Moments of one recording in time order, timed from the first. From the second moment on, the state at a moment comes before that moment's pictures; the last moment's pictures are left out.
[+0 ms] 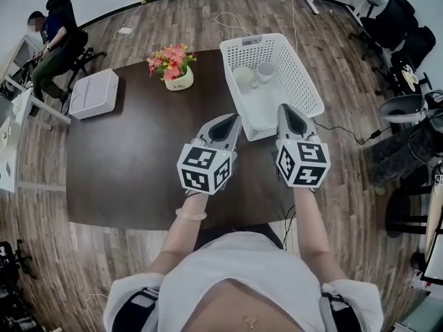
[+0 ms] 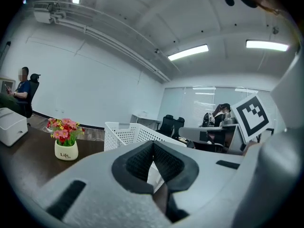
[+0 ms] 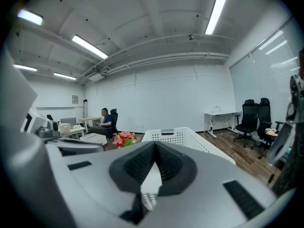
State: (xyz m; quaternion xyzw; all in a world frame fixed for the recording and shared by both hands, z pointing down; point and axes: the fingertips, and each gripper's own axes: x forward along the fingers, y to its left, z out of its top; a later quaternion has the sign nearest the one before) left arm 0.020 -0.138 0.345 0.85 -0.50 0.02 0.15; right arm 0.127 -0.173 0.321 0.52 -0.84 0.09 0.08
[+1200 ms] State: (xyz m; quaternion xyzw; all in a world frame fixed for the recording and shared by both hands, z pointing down) left arm -0.041 -0.084 0.382 0.81 -0.58 0.00 0.12; right arm 0.028 -0.085 0.385 0.46 -0.88 0.10 0.06
